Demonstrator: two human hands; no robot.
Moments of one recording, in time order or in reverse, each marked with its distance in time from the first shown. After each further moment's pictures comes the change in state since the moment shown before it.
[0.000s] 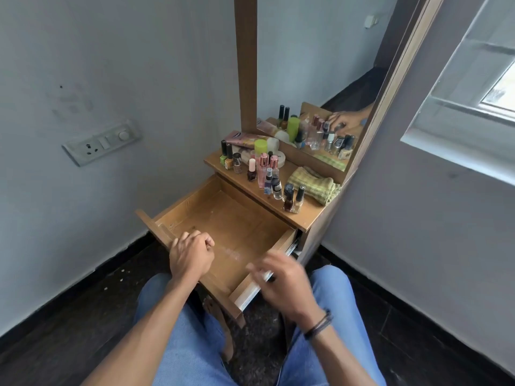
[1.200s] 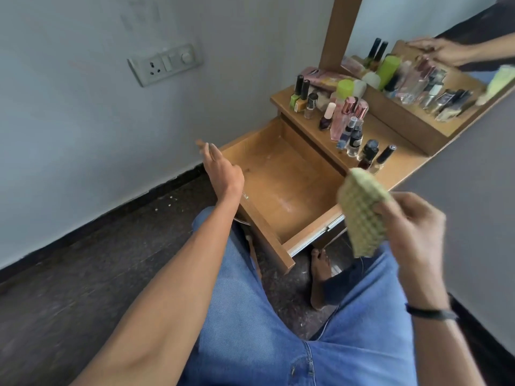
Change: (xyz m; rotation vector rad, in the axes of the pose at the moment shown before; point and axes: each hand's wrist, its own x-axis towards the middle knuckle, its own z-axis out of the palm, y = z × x) left_hand 0.043 -0.028 -0.011 -0.612 0.263 -0.512; right_hand 0.032 -0.022 -0.074 0.191 0.209 0.791
